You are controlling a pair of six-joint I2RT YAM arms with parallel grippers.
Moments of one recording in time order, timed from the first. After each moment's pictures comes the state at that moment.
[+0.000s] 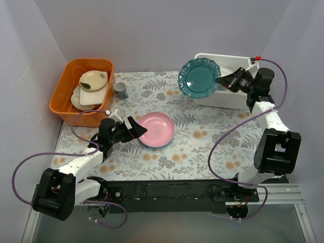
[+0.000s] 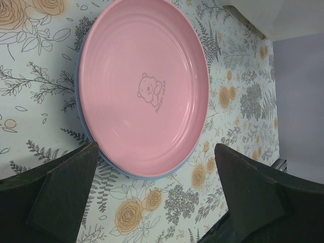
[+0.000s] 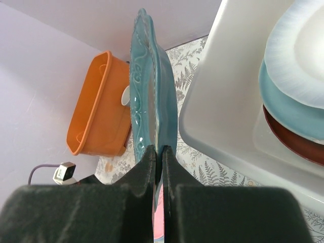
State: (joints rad) left arm -0.31 1.11 0.39 0.25 0.34 -0.73; right arm -0.12 1.56 1.16 0.21 -0.81 0.76
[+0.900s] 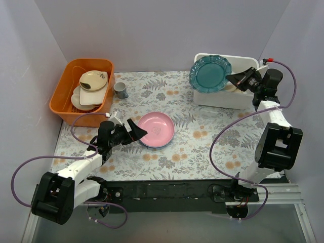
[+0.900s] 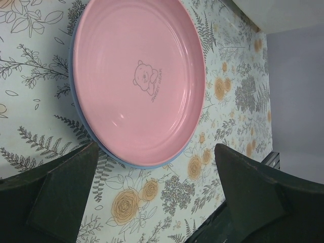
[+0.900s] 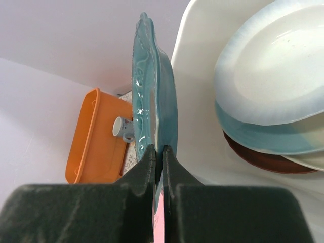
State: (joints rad) left arm -0.31 1.07 0.35 0.26 0.37 -0.76; right arm -0.22 1.62 1.17 0.28 -0.77 0.84
